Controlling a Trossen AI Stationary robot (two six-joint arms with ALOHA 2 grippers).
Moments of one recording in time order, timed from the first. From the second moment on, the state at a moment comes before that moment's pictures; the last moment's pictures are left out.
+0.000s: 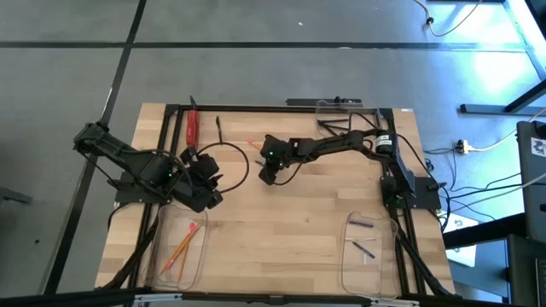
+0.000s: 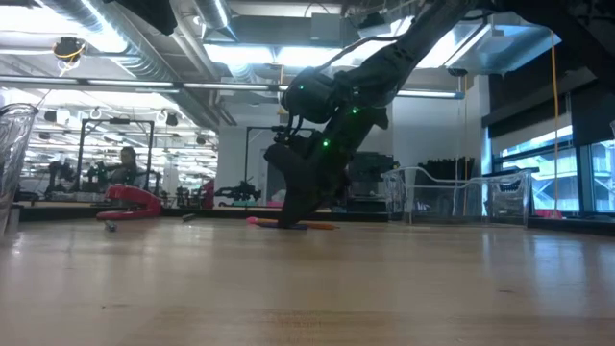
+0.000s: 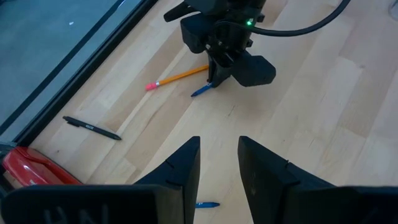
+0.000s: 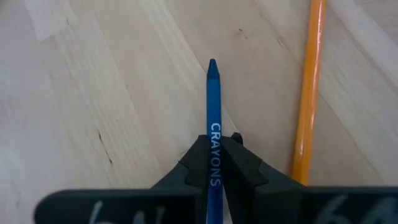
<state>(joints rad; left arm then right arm) -0.46 1.24 1.26 -1.24 -0.71 -0.91 -0.19 2.16 1.36 -0.19 -0.01 0.34</state>
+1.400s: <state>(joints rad) -0.46 1.24 1.26 -1.24 -0.66 -0.91 -0.12 2.16 1.49 -0.42 -0.02 0.34</state>
